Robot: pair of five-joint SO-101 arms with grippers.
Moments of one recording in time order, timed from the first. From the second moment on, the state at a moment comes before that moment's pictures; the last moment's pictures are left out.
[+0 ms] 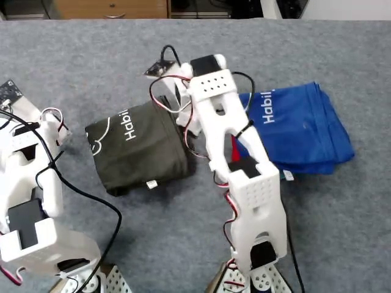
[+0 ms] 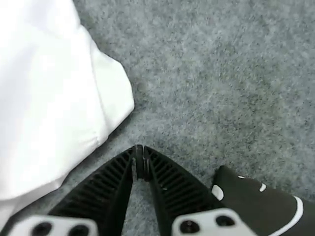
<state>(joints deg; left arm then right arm) -26.5 1.2 32.2 33.6 11.3 -23.8 35.6 -39.3 101.3 26.4</state>
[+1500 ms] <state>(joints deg) -26.5 1.2 32.2 33.6 11.3 -31.6 55.2 -88.4 101.4 26.3</state>
